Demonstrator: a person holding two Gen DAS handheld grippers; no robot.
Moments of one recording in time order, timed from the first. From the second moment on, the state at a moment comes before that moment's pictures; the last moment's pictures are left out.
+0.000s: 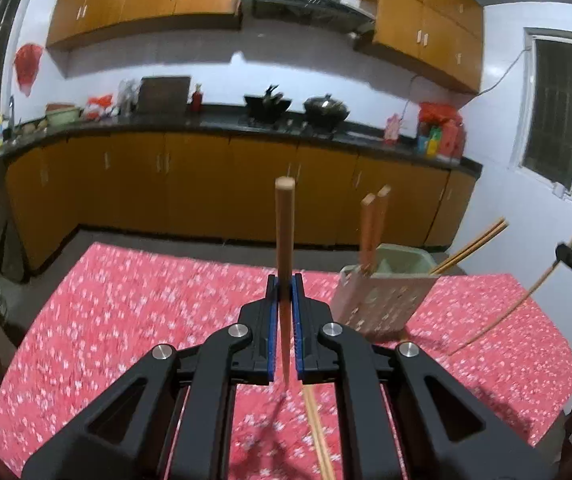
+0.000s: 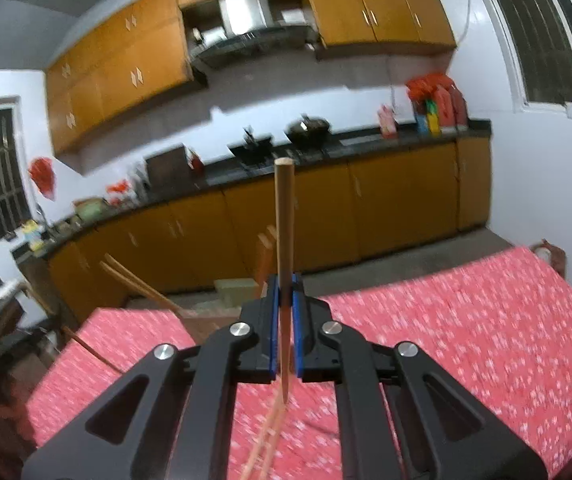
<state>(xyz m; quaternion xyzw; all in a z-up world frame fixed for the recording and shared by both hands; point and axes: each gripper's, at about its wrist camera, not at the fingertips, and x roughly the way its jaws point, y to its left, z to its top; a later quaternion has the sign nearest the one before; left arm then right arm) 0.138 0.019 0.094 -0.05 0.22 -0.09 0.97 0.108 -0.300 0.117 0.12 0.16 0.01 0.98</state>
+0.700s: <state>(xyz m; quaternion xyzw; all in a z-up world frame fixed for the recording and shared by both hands) 0.173 -0.065 0.165 -0.06 0.09 -0.11 0.99 0.177 -0.259 0.159 0.10 0.09 0.01 0.99</state>
